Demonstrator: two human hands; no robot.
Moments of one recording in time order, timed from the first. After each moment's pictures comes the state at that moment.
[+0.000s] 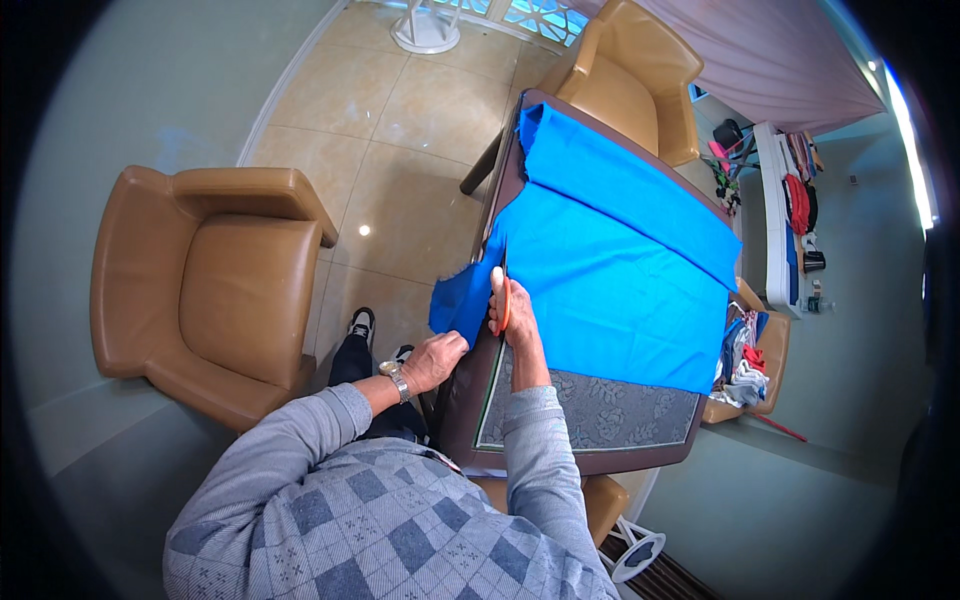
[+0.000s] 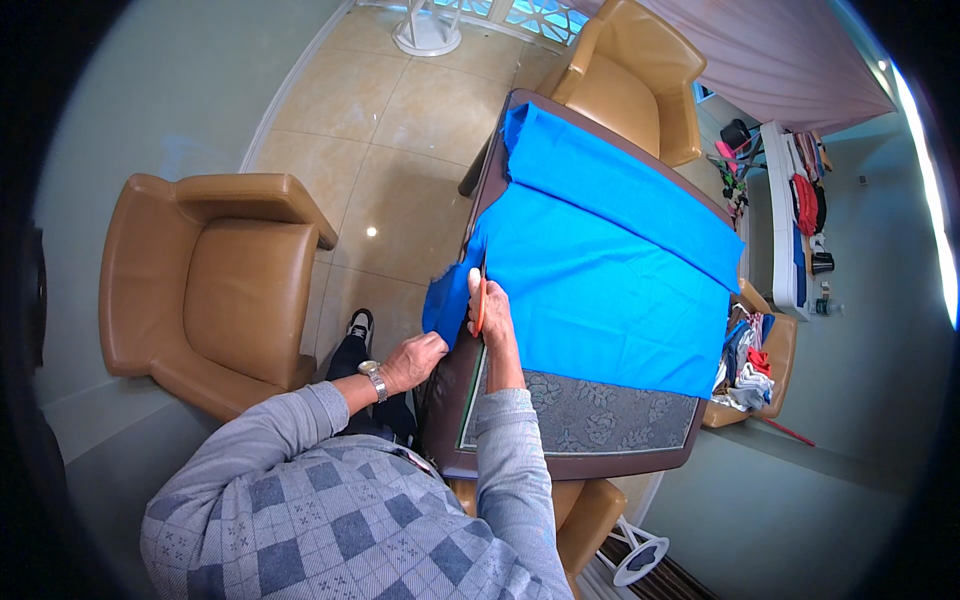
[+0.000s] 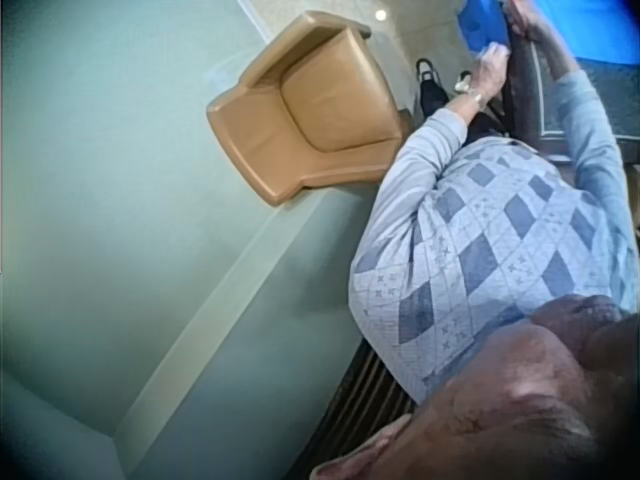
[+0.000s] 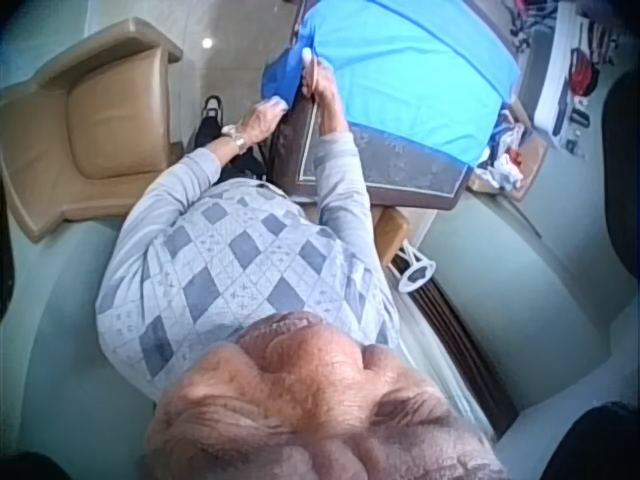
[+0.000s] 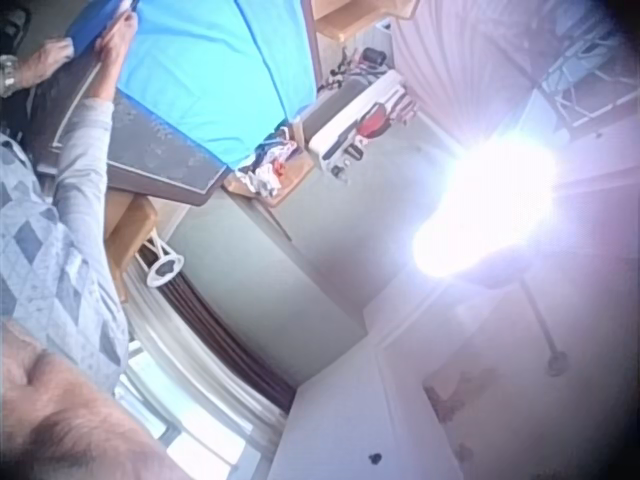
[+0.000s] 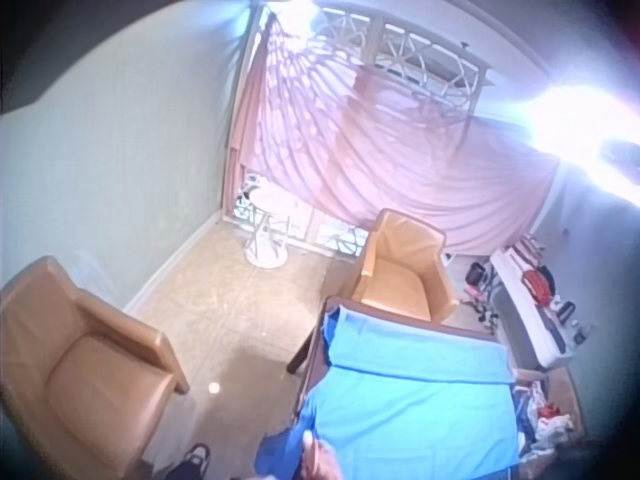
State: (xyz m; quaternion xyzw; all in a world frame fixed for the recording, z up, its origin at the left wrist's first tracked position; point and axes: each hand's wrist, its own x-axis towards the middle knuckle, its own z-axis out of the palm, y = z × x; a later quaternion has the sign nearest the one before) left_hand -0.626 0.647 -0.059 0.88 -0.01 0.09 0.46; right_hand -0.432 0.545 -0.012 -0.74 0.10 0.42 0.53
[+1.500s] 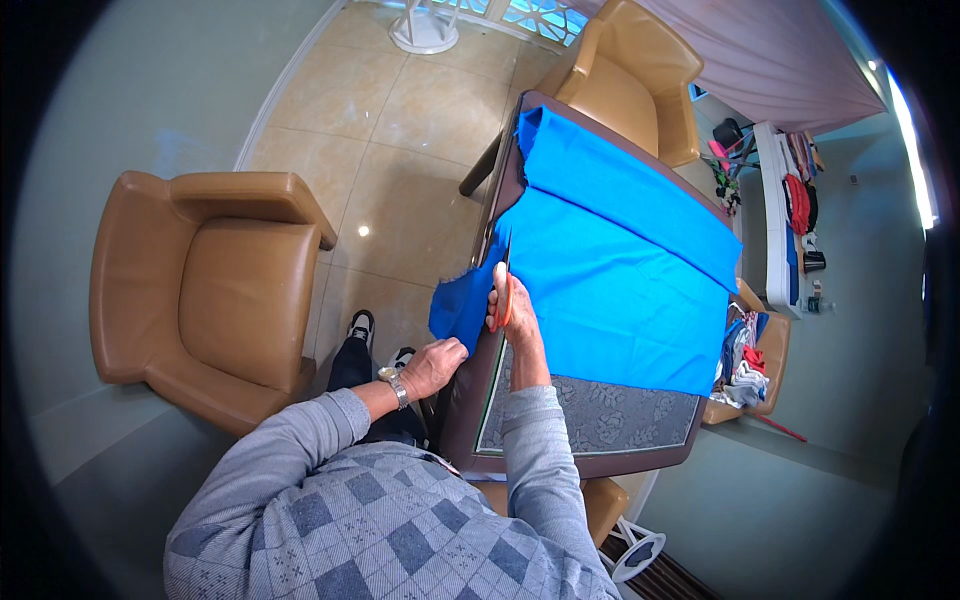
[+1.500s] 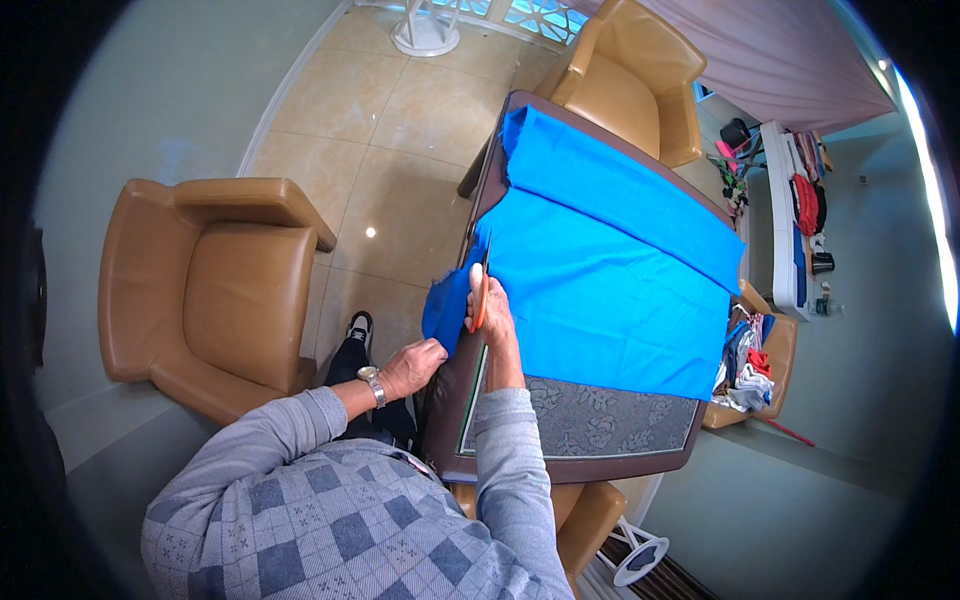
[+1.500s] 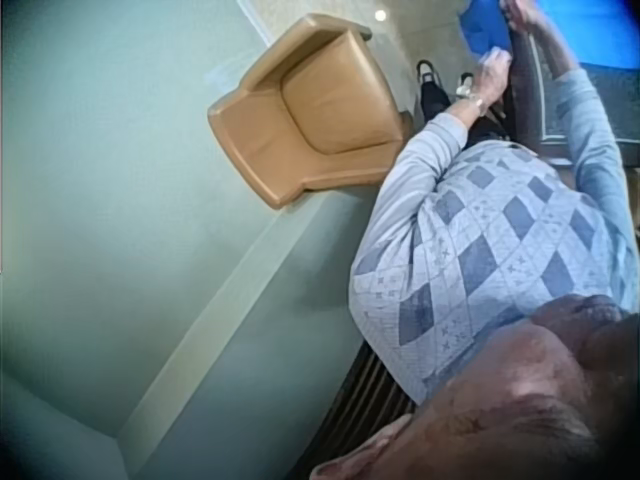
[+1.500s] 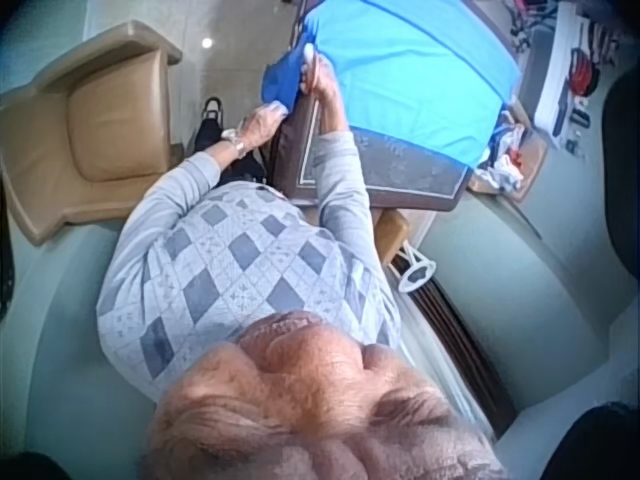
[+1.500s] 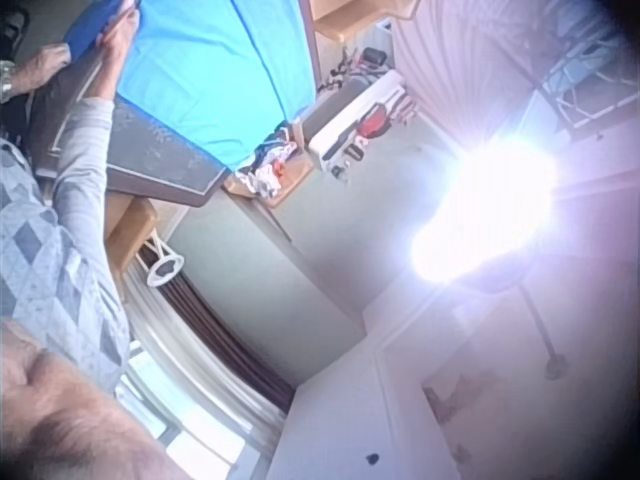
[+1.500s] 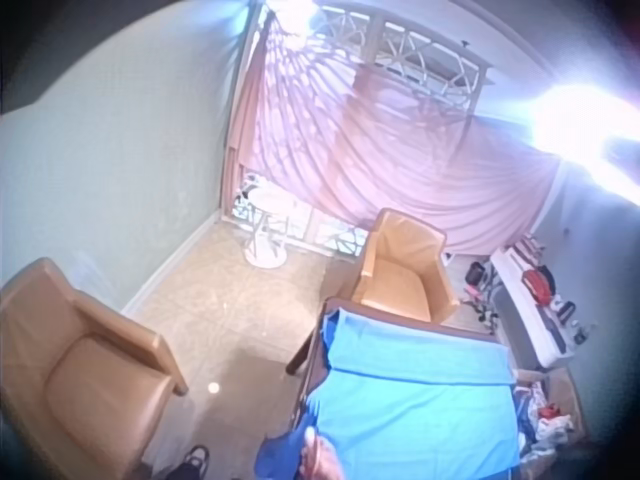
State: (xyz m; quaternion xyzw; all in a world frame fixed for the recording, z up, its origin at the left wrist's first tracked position) left_hand -0.624 0.650 -0.065 0.88 -0.01 0.08 0.48; right_hand -0.417 0.558 -0.016 -0.71 0.11 0.41 0.56
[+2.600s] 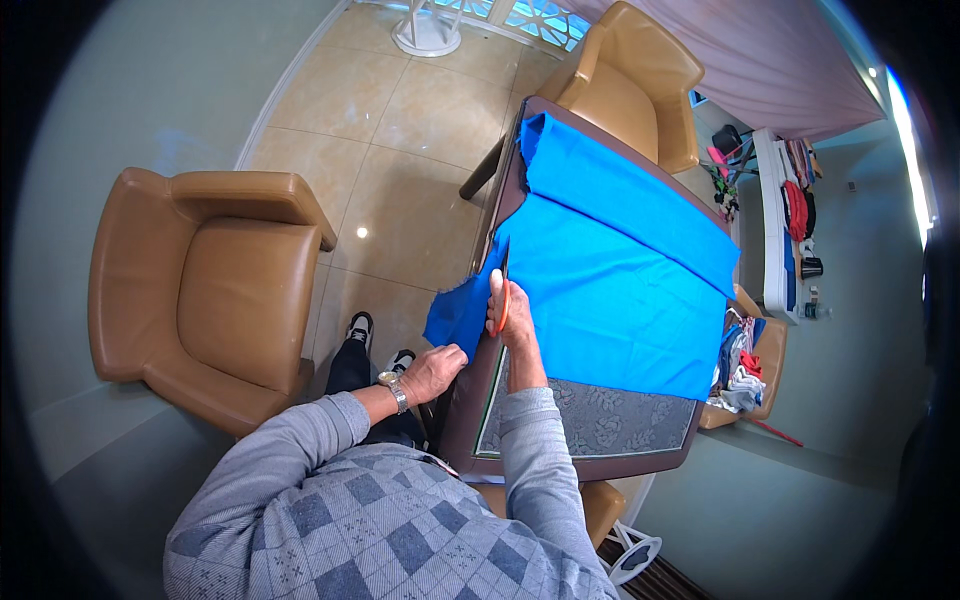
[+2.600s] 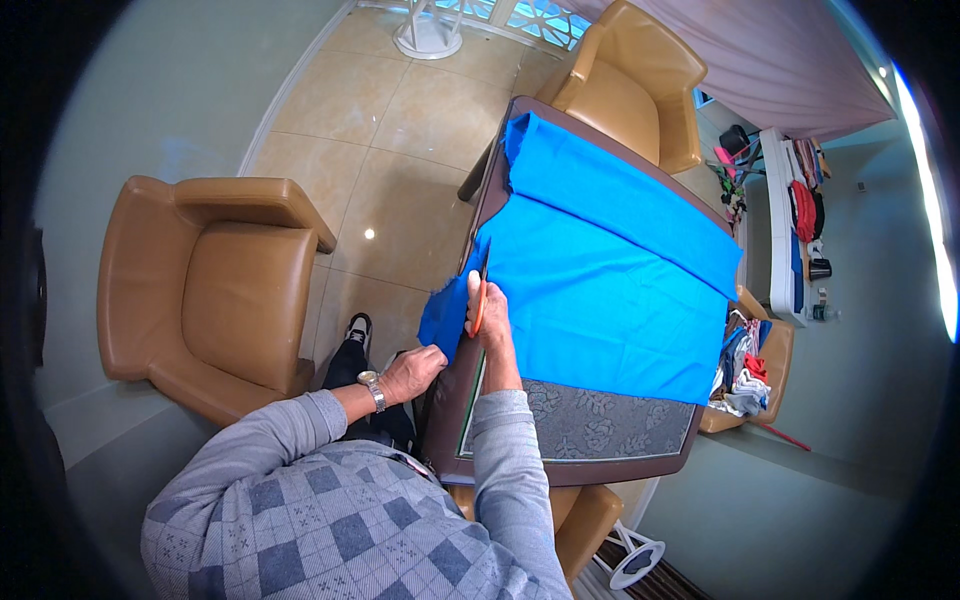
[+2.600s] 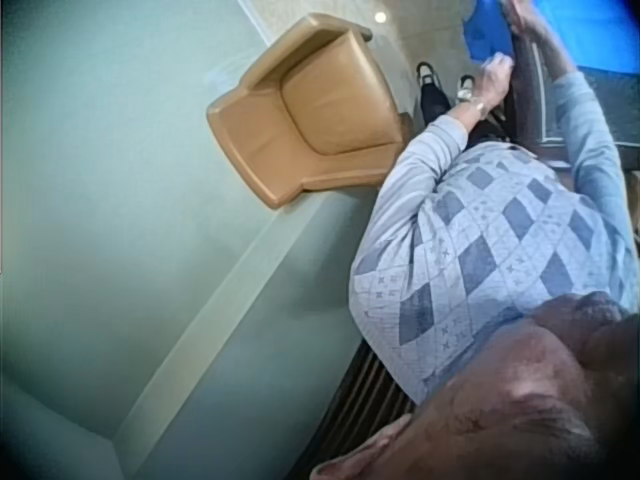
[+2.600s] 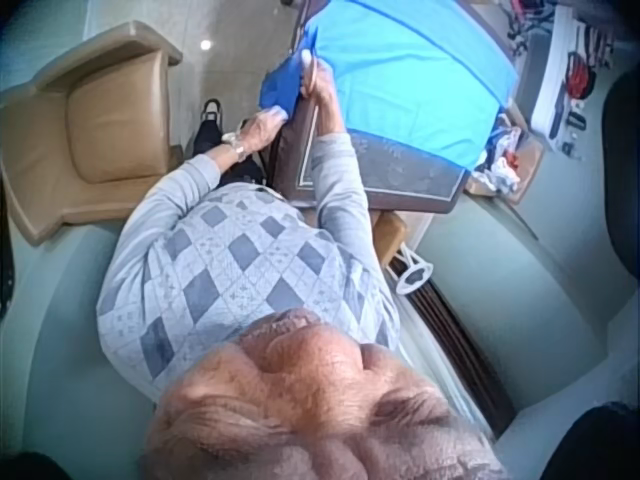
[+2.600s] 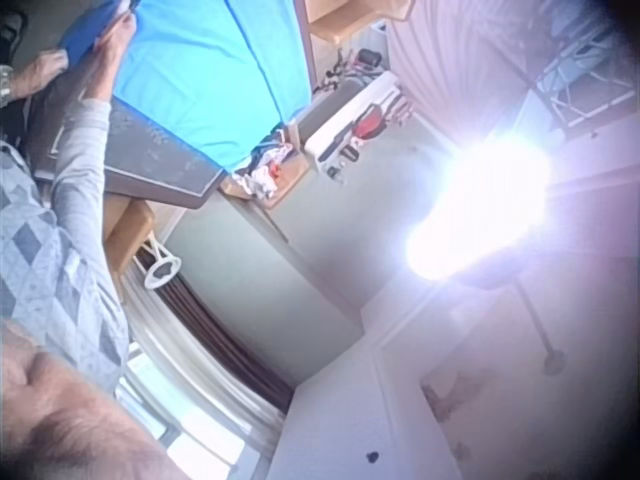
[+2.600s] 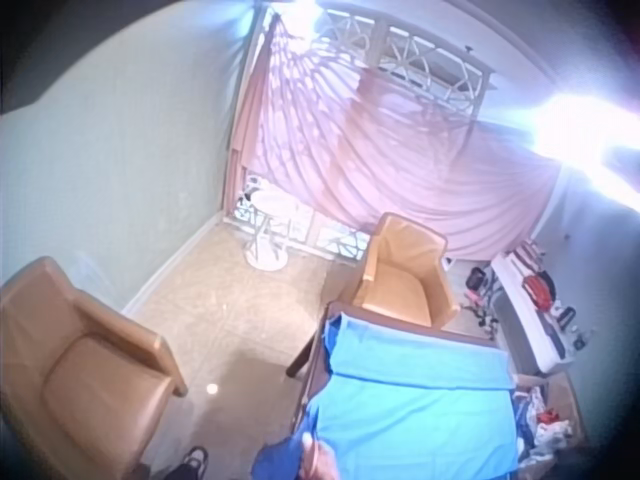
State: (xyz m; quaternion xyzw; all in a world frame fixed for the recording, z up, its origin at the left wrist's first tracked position) left_hand -0.630 0.652 -0.063 0.88 -0.03 0.08 0.47; right_hand -0.422 0.565 -0.019 -0.73 0.11 0.39 0.54
